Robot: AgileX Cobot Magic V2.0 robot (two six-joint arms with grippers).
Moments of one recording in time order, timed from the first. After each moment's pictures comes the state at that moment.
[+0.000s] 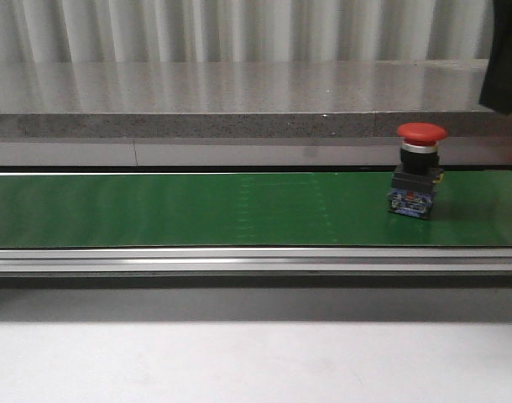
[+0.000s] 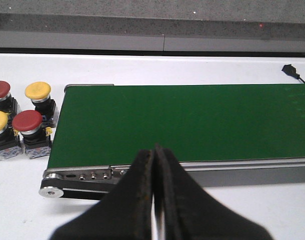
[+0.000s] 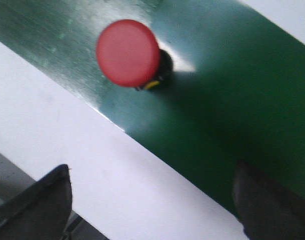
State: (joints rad) left arm -0.02 0.35 -0.53 -0.19 0.70 0.10; right arm 0.08 1.53 -1.33 0.28 1.23 -0.49
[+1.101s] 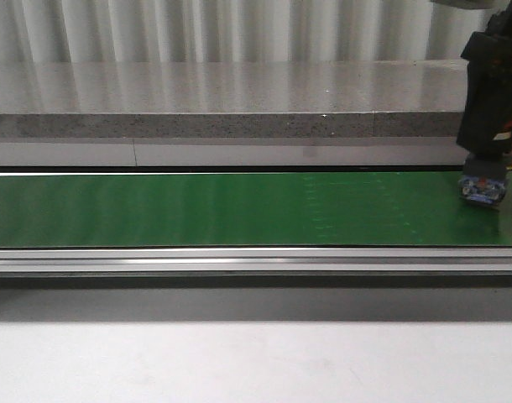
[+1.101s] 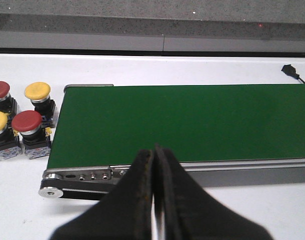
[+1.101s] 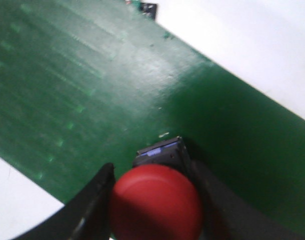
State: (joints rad) left arm -0.02 0.35 -0.53 -0.19 0.70 0.10; right arm 0.01 1.67 -1.33 0.31 1.03 -0.52
